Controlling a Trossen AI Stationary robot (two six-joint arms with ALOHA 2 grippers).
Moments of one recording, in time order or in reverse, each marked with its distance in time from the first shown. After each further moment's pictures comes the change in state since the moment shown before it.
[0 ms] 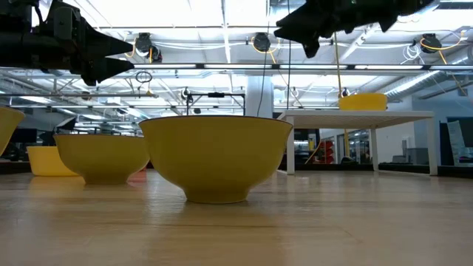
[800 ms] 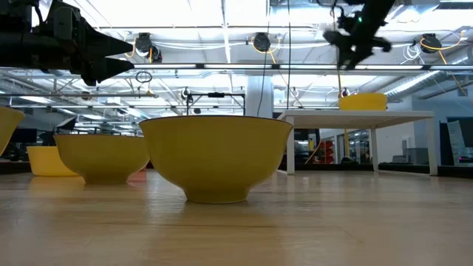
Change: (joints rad) left arm 0.000 0.000 0.000 0.000 0.000 0.000; right arm -0.516 0.002 0.439 -0.935 0.678 0.207
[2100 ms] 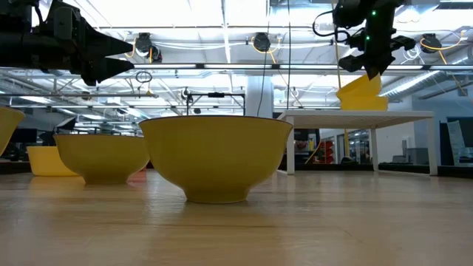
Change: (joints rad) left arm 0.000 0.000 0.000 0.000 0.000 0.000; right arm -0.055 0.081 0.000 -0.270 0.342 0.067
